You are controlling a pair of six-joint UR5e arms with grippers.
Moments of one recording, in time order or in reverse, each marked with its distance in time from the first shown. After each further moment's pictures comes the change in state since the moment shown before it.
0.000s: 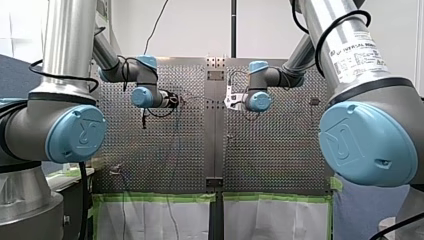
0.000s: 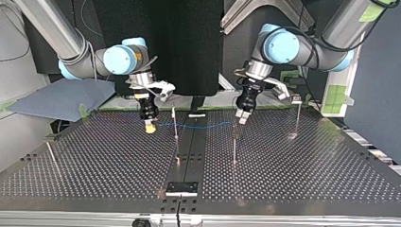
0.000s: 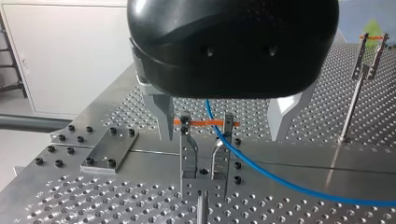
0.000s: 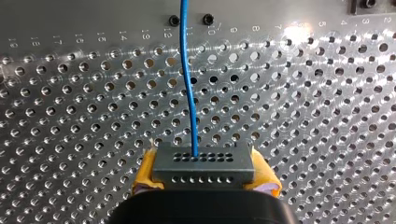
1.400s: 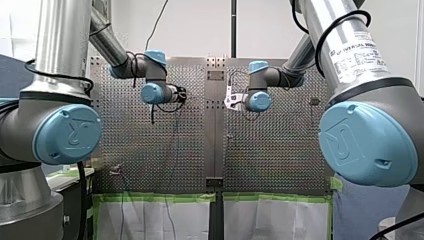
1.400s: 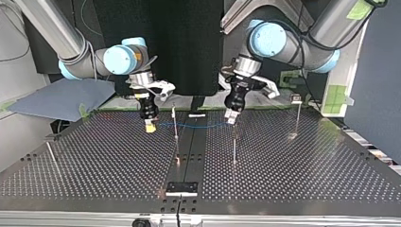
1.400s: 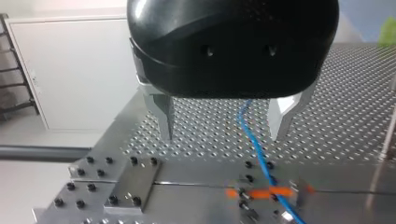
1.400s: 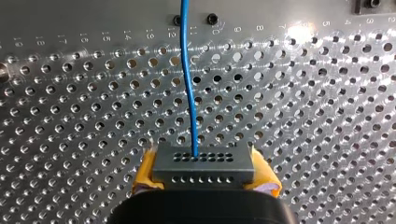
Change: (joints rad) left arm -0.118 0.002 0.046 0.020 -0.118 0.029; right arm -0.001 0.000 0.001 0.008 0.000 0.000
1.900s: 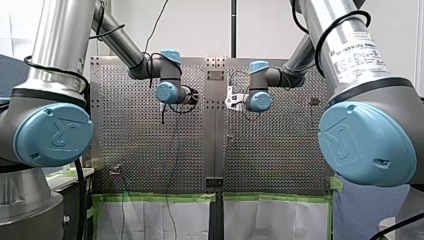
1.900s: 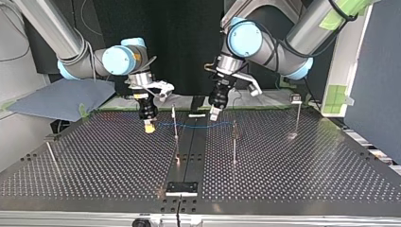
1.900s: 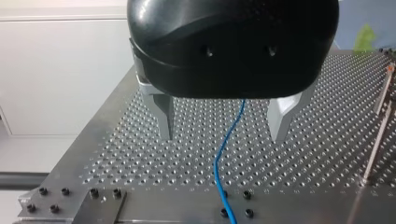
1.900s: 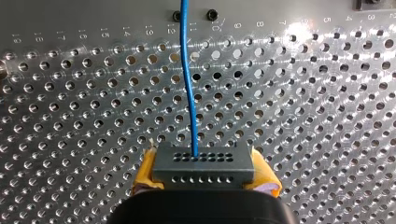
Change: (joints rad) left arm -0.131 -0.074 0.088 -0.073 -0.131 0.068; right arm -0.005 0.000 0.000 0.000 -0.006 0.000
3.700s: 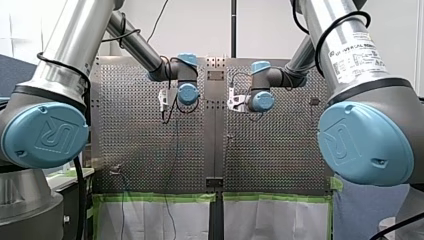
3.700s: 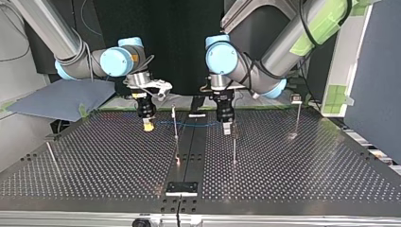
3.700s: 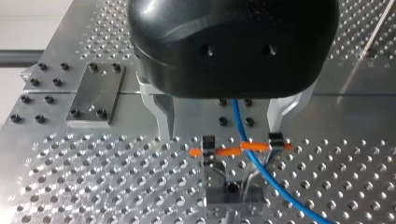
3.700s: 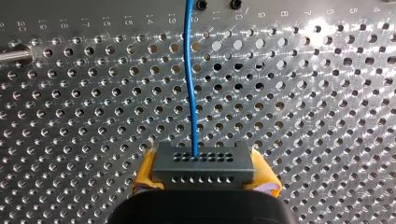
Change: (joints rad) left arm -0.061 -0.157 0.207 -0.047 -0.475 0.019; right arm -0.014 0.000 0.001 0.048 -0.015 -0.011
